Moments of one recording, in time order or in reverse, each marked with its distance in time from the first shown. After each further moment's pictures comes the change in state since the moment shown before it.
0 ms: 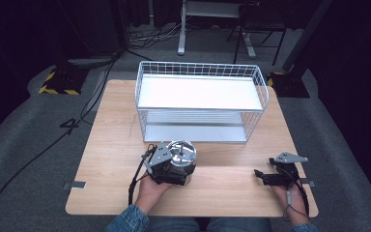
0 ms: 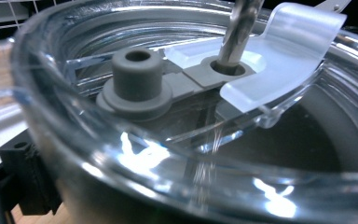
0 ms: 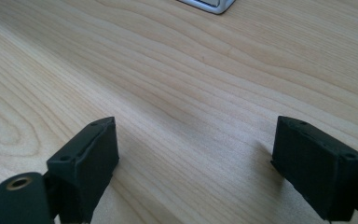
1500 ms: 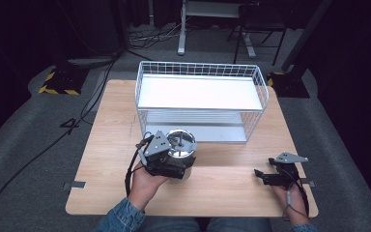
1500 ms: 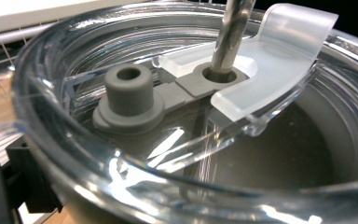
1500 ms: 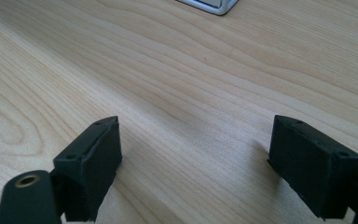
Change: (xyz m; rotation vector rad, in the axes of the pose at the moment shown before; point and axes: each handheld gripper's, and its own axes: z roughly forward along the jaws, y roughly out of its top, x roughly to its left) left arm -0.010 0.064 -0.033 0.038 -0.008 0.035; right arm 0.000 0.000 0.000 -0.004 0.010 -0.001
